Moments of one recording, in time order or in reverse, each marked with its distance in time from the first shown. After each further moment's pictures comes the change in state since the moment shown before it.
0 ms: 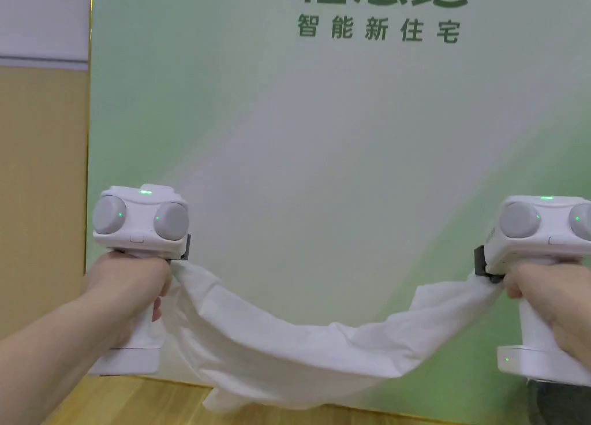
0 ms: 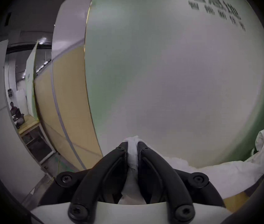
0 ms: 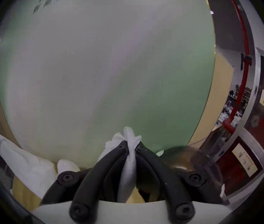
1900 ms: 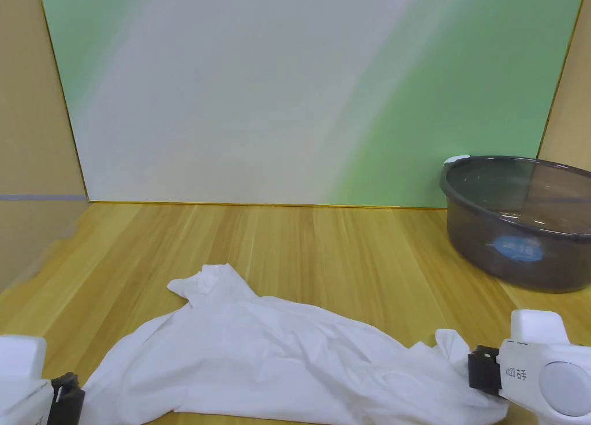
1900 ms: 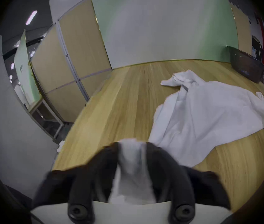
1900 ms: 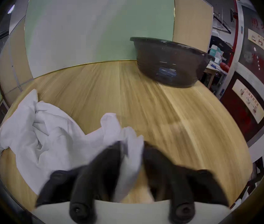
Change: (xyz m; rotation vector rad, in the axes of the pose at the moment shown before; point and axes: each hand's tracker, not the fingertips) left arm -0.126 -0.361 0.231 -0.207 -0.075 -0.265; right arm 0.079 -0.430 0.193 -0.183 0.005 -0.030
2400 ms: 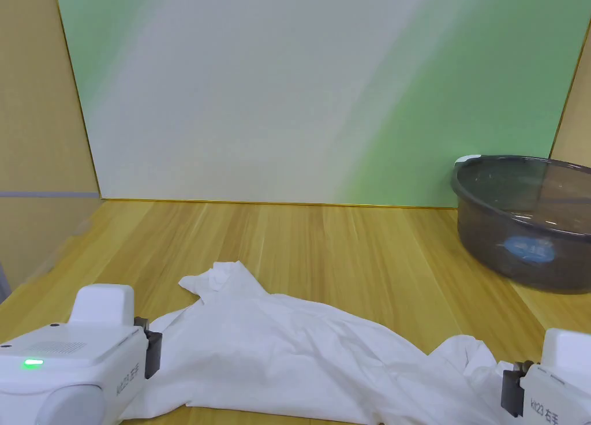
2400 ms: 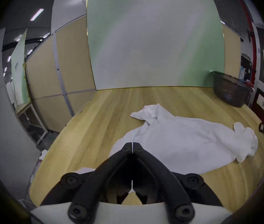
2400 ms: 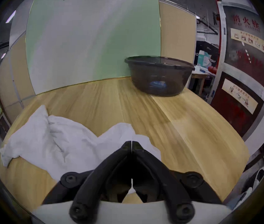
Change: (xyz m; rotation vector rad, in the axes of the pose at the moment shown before) left arm 0.053 0.040 0.028 0.120 -0.190 0.119; right arm -0.011 -0.037 0.048 0.112 0.012 -0.078
